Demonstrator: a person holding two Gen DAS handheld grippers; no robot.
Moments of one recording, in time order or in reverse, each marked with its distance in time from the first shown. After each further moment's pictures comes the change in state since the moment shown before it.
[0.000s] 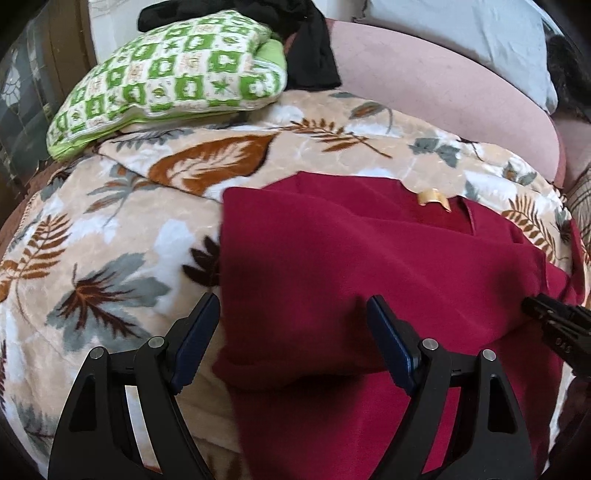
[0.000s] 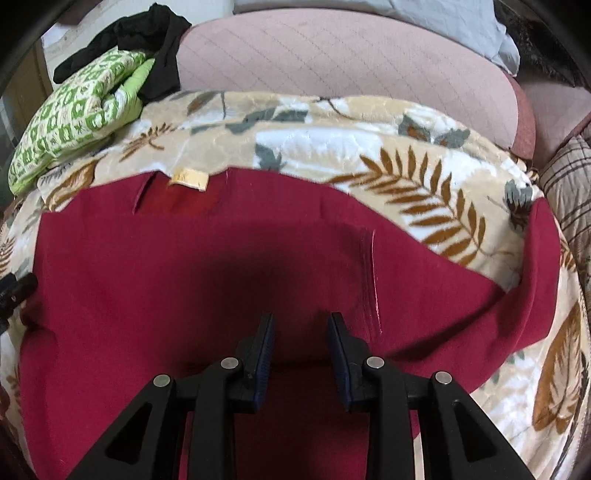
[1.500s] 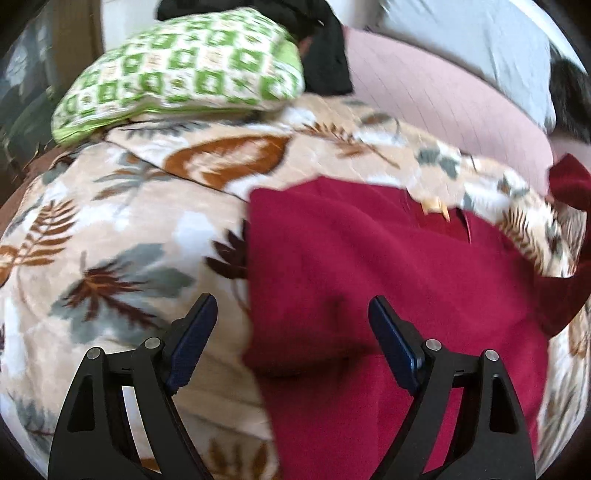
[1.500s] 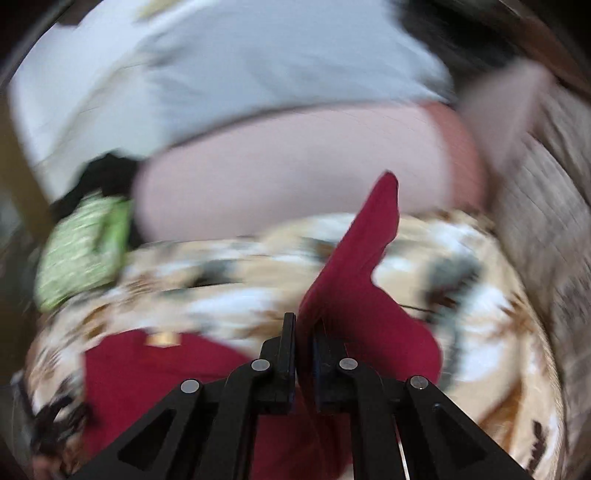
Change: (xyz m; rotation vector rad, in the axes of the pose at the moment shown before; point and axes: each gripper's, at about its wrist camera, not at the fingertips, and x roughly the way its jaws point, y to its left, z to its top) left arm -0.021 0.039 0.002 -0.076 -0.010 -0.047; right arm -0.120 -0.114 0.089 0.087 -0.282 0.216
